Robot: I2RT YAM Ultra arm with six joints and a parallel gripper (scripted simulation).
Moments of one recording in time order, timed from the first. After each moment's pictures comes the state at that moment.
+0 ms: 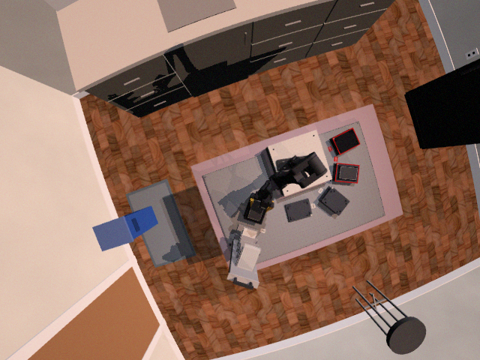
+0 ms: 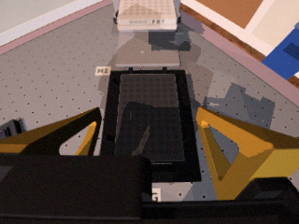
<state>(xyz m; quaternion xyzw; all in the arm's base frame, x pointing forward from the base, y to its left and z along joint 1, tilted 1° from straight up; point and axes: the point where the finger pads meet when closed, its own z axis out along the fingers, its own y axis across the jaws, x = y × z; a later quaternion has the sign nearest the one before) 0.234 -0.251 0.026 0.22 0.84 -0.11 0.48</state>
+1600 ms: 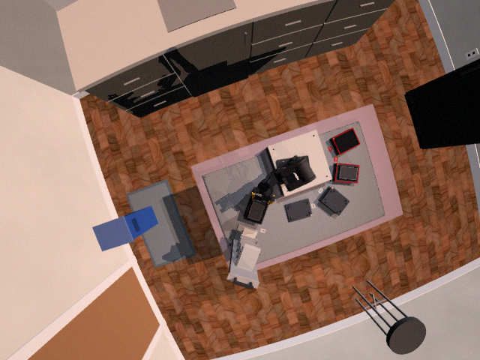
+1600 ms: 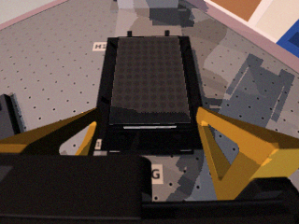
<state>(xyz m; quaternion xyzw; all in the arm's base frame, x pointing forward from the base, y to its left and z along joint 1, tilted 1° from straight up) 0.207 -0.234 -0.009 0.22 0.84 -0.11 0.48</state>
